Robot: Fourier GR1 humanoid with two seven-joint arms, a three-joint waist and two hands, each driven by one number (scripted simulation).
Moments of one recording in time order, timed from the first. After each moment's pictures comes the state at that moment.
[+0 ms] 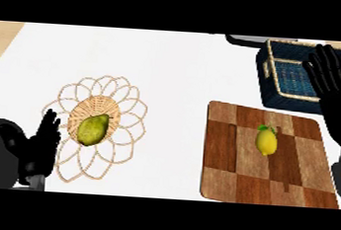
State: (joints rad) left arm 0.02 0.24 -0.02 -1.32 0.36 0.35 0.09; right arm -0.26 -0.42 -0.01 -1.64 -0.32 0.02 0.03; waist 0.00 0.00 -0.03
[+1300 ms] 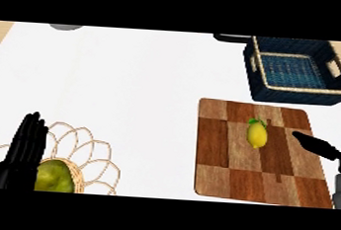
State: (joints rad) left arm 0.33 0.31 -0.19 -2.00 0.21 0.33 0.02; right arm -0.07 -0.47 0.04 -1.48 0.57 -0.60 0.51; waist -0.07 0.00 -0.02
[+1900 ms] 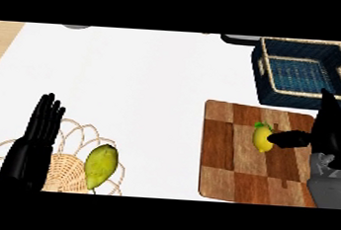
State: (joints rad) left arm 0.17 0.29 -0.20 -1.88 0.19 0.32 0.01; right arm -0.24 -0.45 0.21 -1.66 0.75 -0.15 1.11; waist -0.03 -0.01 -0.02
